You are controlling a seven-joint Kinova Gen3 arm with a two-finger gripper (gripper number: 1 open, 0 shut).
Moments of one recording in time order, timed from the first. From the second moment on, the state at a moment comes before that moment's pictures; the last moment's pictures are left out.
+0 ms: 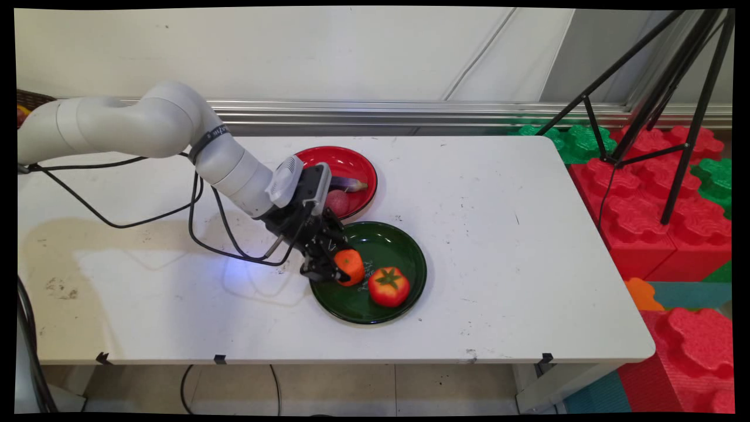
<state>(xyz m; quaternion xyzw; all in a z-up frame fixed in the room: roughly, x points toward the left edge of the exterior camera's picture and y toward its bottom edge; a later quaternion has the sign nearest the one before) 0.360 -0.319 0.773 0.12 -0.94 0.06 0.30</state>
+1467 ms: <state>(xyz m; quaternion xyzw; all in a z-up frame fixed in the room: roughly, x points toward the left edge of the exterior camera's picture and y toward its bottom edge) 0.425 -0.291 0.867 0.15 -0.92 0.10 0.35</state>
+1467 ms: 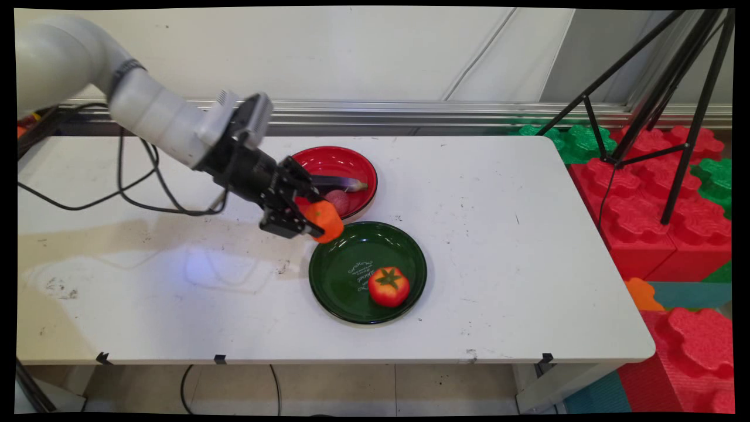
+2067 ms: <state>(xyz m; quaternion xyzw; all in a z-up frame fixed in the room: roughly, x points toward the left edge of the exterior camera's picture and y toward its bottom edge) 0.479 -0.263 0.900 0.17 -0.91 0.10 0.35</state>
